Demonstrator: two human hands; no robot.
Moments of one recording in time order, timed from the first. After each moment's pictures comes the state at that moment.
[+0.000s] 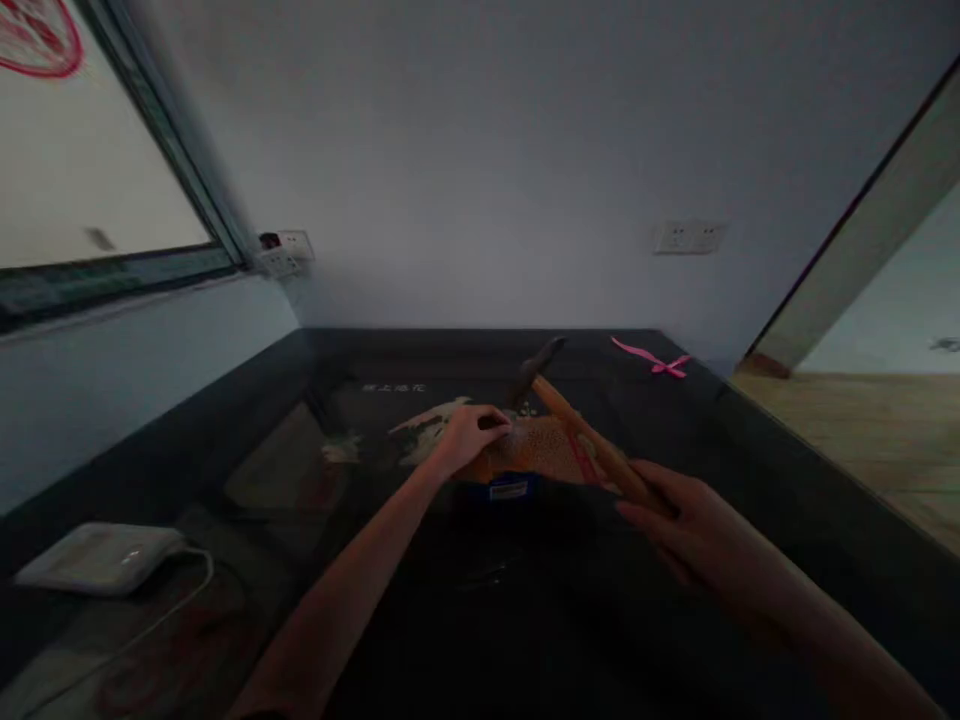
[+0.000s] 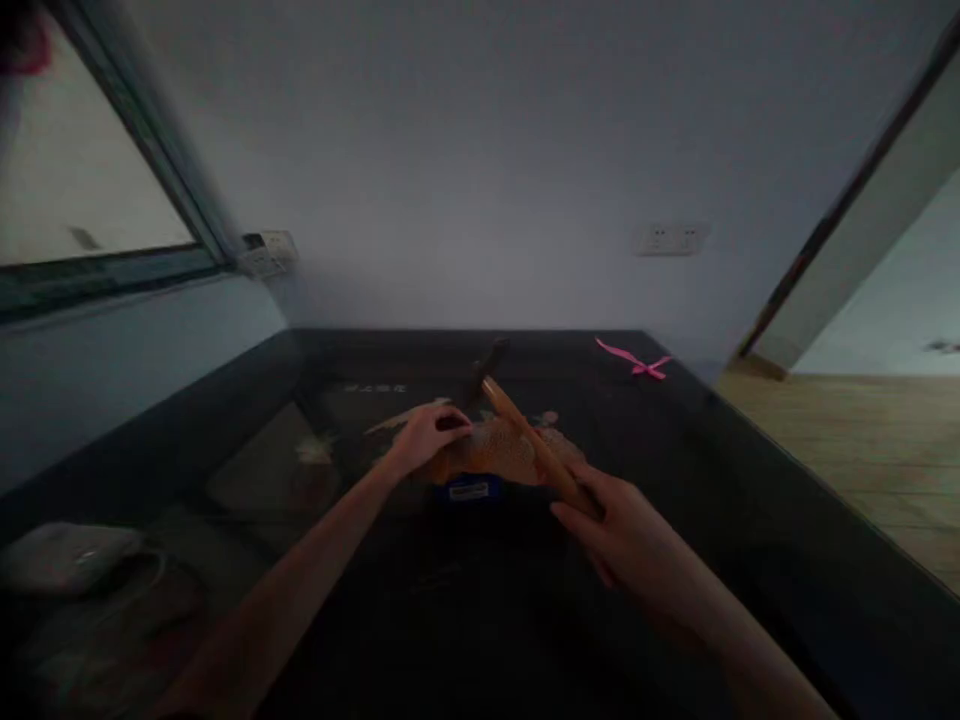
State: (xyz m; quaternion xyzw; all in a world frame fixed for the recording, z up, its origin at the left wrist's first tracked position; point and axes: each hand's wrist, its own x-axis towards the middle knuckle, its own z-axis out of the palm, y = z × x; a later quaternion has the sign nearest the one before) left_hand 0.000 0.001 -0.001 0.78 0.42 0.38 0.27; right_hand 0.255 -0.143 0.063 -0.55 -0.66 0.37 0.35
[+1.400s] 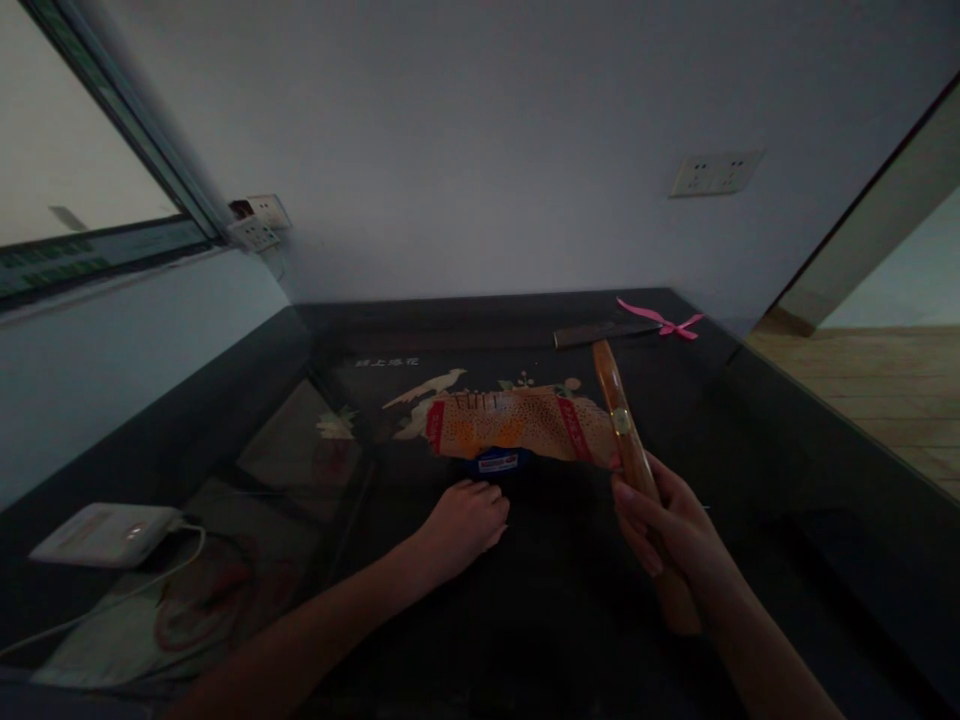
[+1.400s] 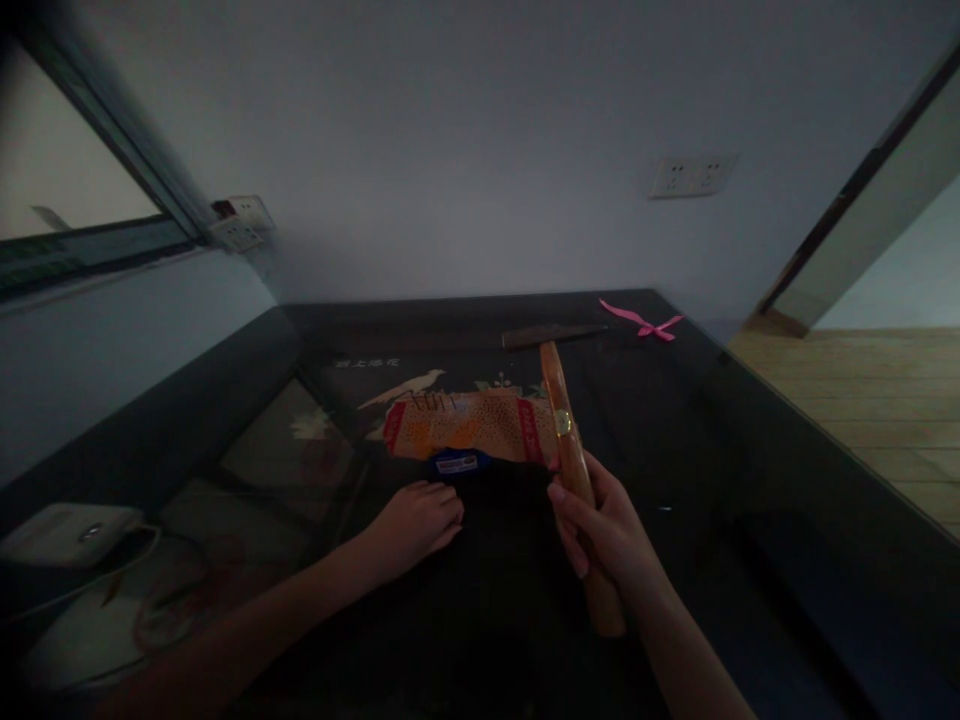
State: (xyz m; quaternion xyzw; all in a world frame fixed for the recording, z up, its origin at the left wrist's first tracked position) left_hand 0.021 -0.115 -0.021 0.91 0.40 -0.06 0.06; right_hand 0.257 -0.142 -0.002 -0.44 -0.44 0.61 0.49
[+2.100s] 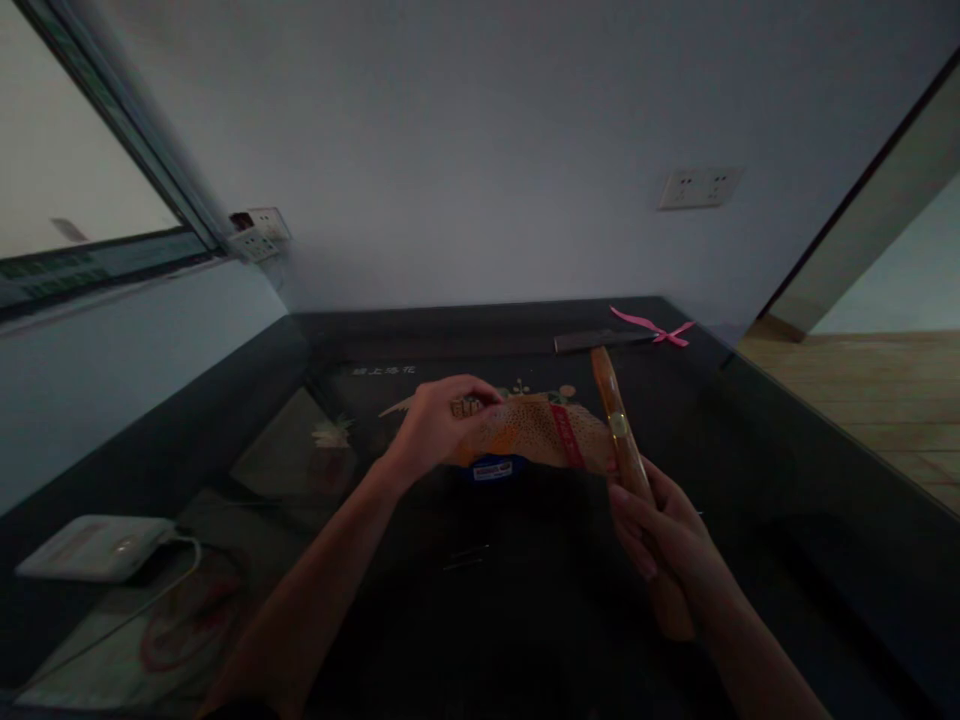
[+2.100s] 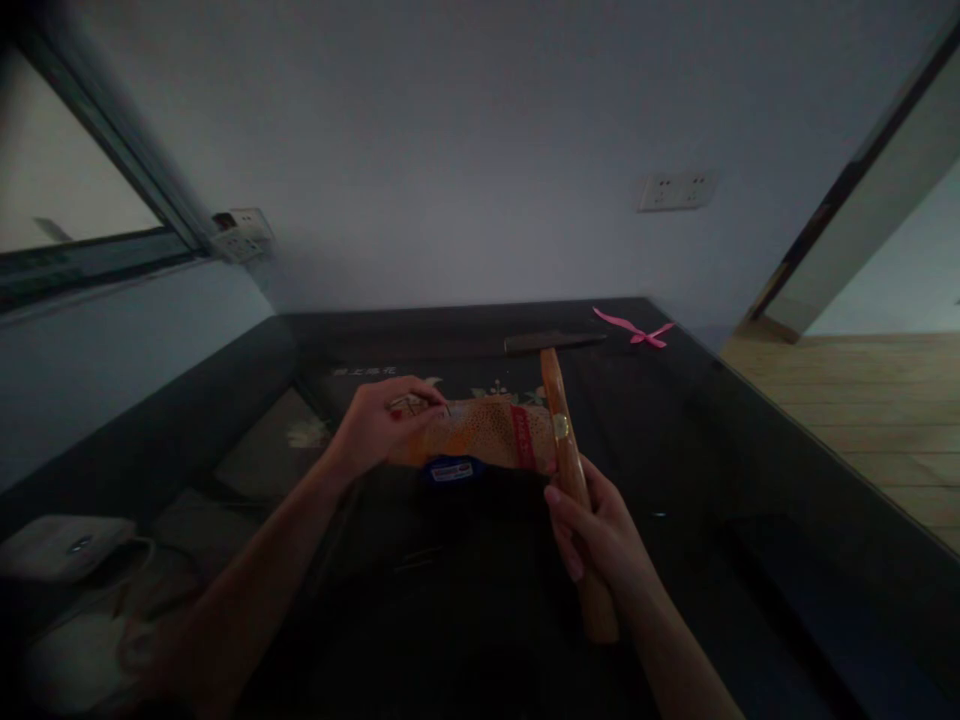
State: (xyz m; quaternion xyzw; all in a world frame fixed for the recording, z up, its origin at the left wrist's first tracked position) left_hand 0.007 -0.054 0.061 0.81 0.40 0.38 0.18; right_hand 0.257 -0.143 0.001 -0.44 -0.43 0.60 0.50
